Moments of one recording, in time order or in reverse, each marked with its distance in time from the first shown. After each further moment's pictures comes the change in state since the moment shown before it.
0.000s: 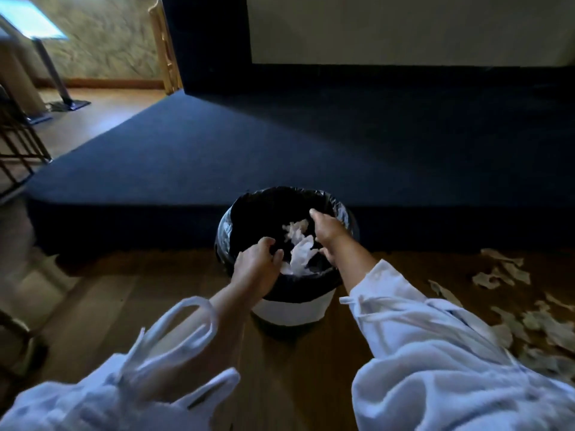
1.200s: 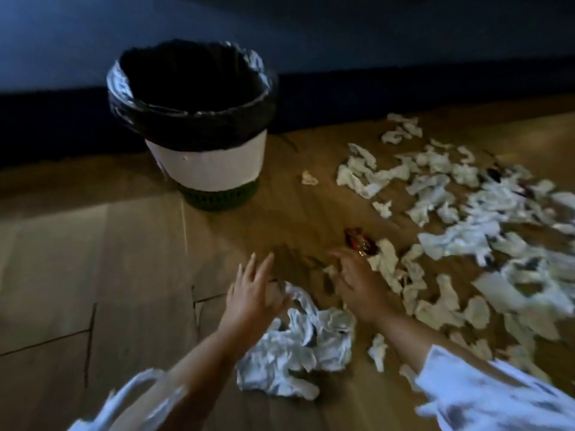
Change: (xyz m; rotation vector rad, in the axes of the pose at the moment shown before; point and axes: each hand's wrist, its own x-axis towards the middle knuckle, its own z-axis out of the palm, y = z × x) left_hand -0.238 -0.106 0.140 0.013 -0.499 0.235; right_hand -0.267 0.295 -0.074 -0.601 0.144 -0.223
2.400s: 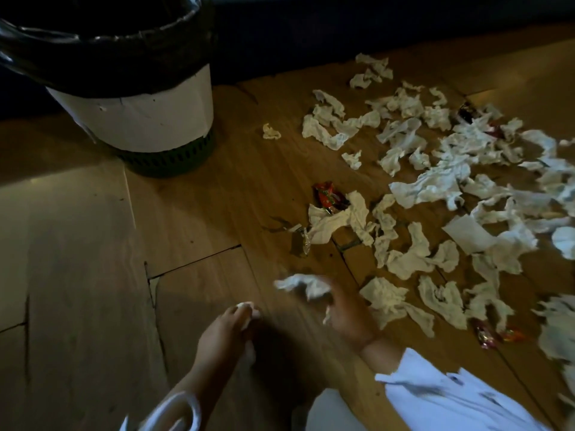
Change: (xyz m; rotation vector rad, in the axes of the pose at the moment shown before) left_hand -0.040 -0.051 0.100 -0.081 -0.090 -0.120; right_hand -0.098 0.082 0.049 -0.036 -0.021 0.205
